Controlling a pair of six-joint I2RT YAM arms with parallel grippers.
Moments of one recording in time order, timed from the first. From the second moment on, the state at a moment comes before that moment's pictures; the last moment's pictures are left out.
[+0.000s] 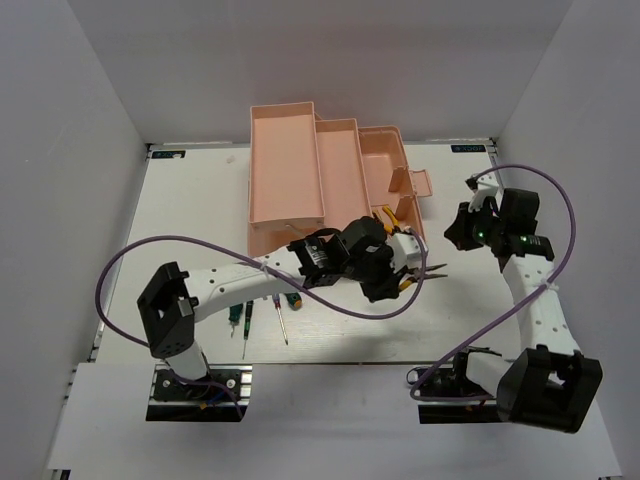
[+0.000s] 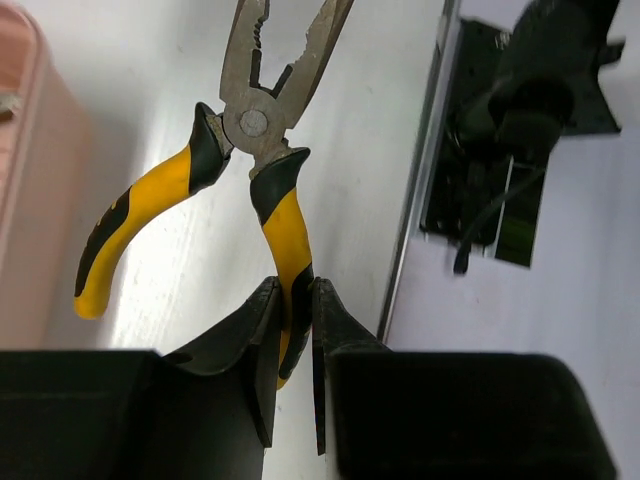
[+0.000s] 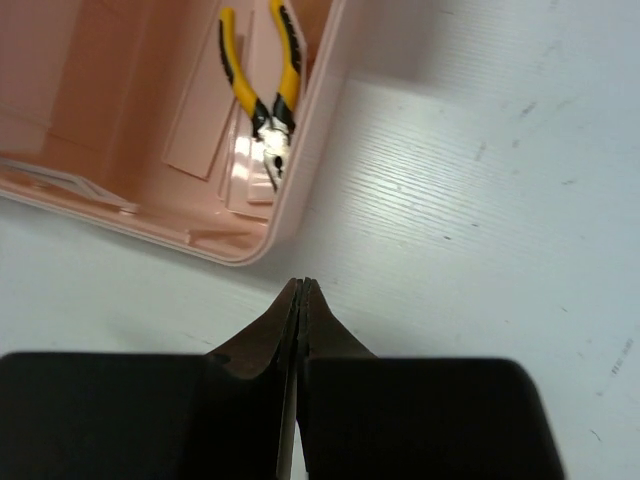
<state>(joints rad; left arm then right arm) -1.13 1.66 1.39 -0.37 0.31 -0.01 -0.12 1.12 0.91 -0.53 -0.53 -0.19</state>
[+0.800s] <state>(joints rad) -0.87 2.03 1.66 -0.06 0.24 -0.15 -0.19 0.99 0.79 -0.47 -0.47 -0.22</state>
